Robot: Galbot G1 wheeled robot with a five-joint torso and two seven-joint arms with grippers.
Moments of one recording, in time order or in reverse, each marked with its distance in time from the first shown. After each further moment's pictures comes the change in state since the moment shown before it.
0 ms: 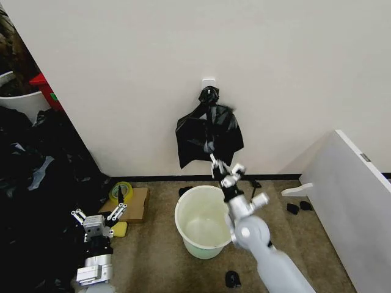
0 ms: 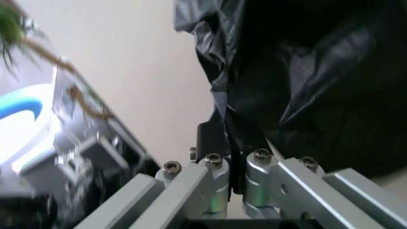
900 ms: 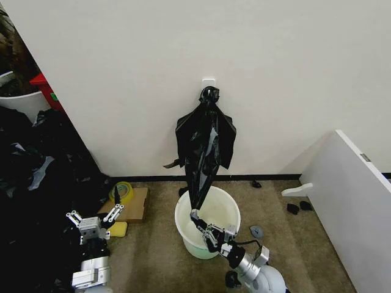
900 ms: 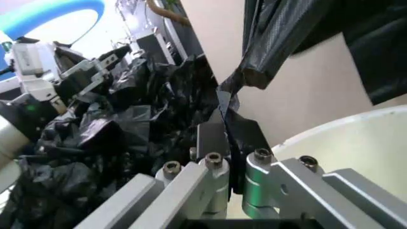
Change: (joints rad) left arm 0.022 0.011 -0.019 -0.011 0.000 -0.022 -0.016; right arm -0.138 0.014 0.087 -0.226 -0.269 0.084 -0.507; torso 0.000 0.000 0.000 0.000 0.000
